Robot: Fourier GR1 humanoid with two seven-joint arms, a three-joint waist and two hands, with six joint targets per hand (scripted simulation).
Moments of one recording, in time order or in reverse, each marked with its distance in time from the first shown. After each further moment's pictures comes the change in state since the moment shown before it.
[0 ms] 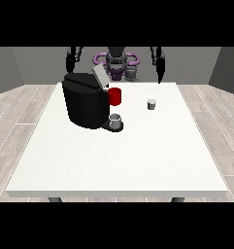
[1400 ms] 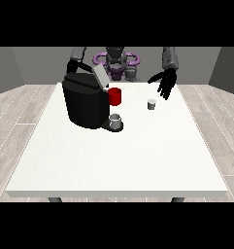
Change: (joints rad) left arm -0.318 0.356 0.014 0.344 -0.327 -0.218 -0.107; right arm -0.128 0.086 0.059 0.012 0.188 -0.186 -0.004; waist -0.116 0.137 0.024
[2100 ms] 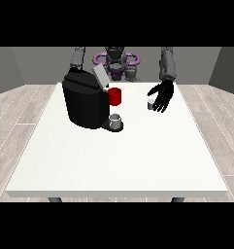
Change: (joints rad) left arm -0.170 -0.029 -0.040 0.265 -0.211 0.108 -0.070; right arm -0.087 -0.002 -0.028 0.115 -0.035 0.010 -0.007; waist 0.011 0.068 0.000
